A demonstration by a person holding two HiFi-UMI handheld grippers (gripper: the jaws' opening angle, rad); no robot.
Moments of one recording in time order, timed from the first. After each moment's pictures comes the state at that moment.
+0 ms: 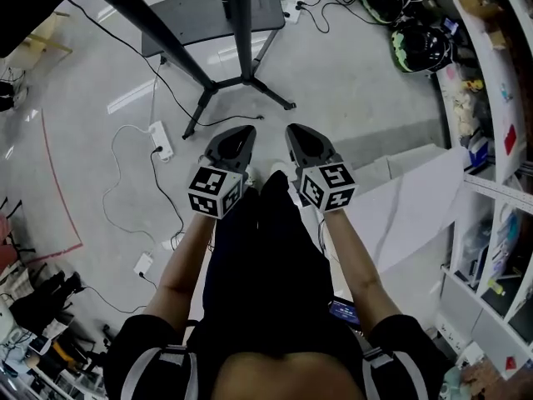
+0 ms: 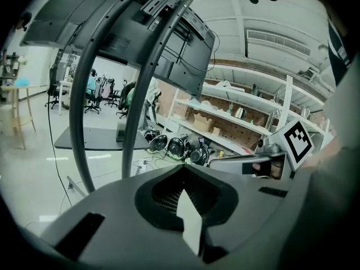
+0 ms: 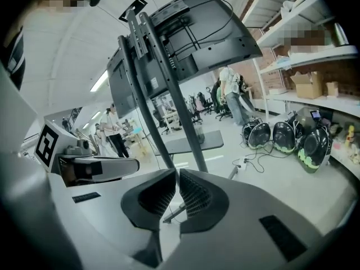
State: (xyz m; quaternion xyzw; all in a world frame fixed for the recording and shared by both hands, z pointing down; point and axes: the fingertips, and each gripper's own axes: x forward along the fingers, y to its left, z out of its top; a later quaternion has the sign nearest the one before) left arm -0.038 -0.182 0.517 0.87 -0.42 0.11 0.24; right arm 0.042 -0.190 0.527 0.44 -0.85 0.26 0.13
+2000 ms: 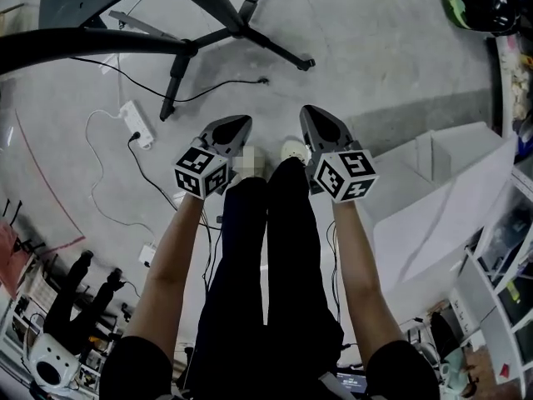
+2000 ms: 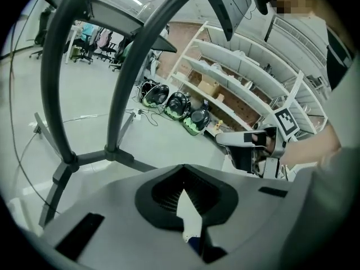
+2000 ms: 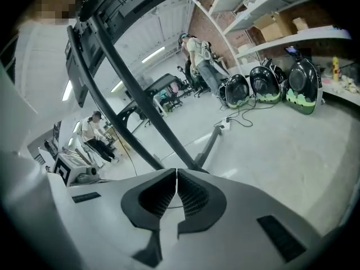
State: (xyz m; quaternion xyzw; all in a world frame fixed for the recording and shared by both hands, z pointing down) left arm -0.022 -0.225 0.904 0.86 -0.32 0.18 0.37; right arm 0.095 -0.254 0.872 0.47 -0.78 0.39 0.12
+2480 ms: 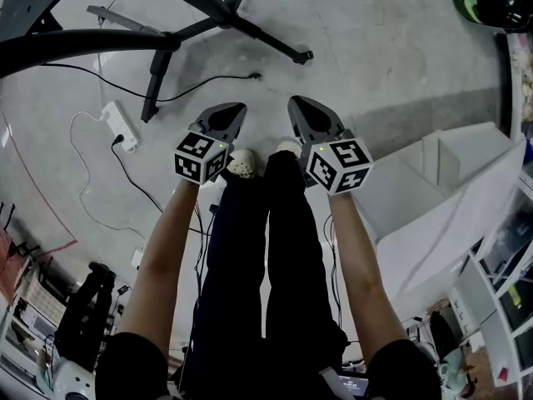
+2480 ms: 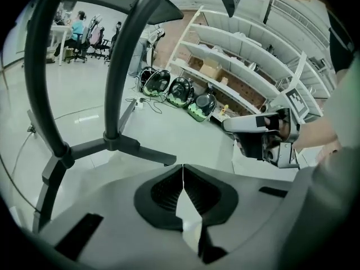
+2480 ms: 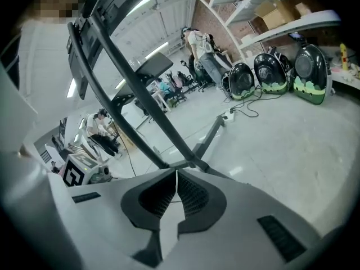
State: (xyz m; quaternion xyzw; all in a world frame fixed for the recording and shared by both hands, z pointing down) left arm -0.007 -0.236 1.019 0.85 -0.31 0.24 0.35; right arm 0.093 -0.263 0.961 0.44 -0.80 0.39 0.13
